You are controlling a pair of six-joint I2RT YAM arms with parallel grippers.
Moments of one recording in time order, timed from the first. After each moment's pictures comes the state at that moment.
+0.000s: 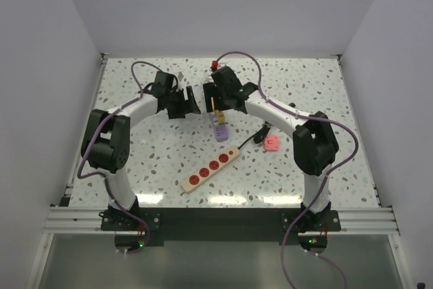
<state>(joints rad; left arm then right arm) -0.26 1.86 1.24 -0.31 0.33 -0.48 0.69 1.96 1.61 -0.49 0.17 0.39</state>
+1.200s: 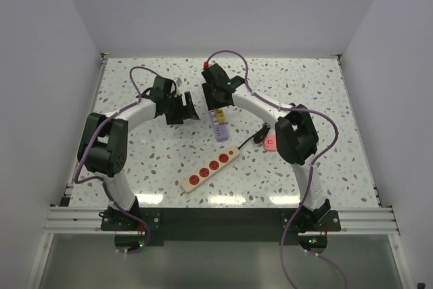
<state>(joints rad) -0.26 1.80 1.15 -0.31 0.32 -0.48 0.69 2.17 1.88 -0.66 0.25 0.31</state>
